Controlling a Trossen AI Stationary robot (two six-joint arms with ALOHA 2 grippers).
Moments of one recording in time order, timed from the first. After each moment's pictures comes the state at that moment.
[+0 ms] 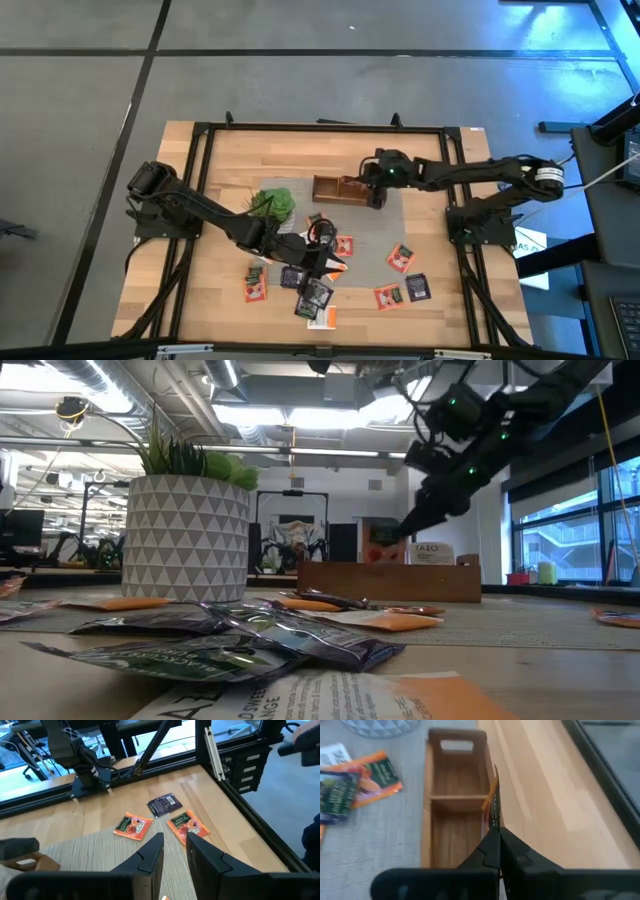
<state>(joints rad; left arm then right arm) -0.38 1.70 1.19 0.10 -0.22 0.07 -0.31 1.40 0.63 0.08 0.03 -0.22</state>
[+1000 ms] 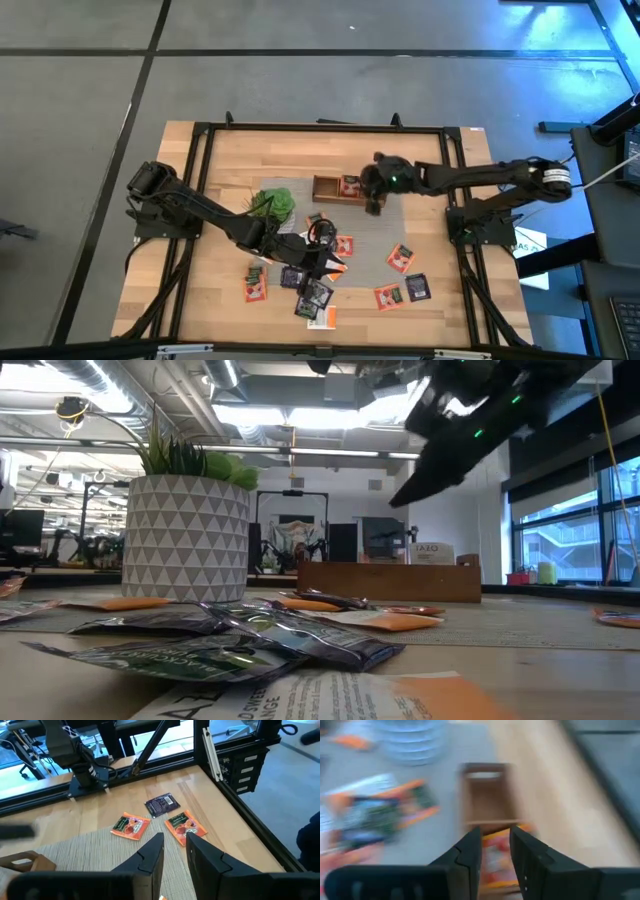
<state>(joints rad) -0.38 1.70 1.19 0.10 -0.21 0.06 -0.16 1.30 0.71 -0.05 0.07 -0.10</state>
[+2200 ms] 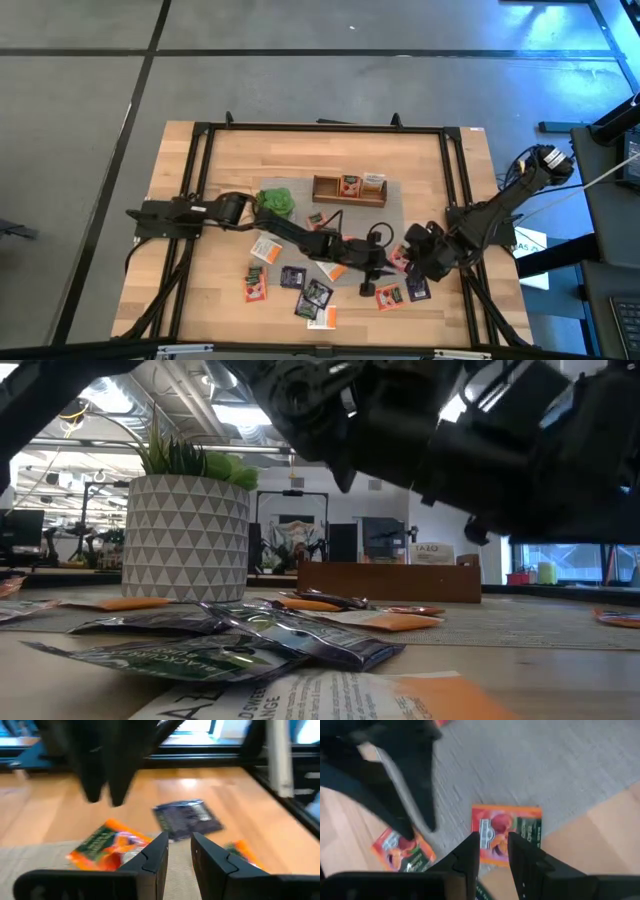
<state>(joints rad) -0.23 2.45 1.72 0.40 -0.06 -0.09 0.71 1.18 0.68 -0.73 0.35 1.27</state>
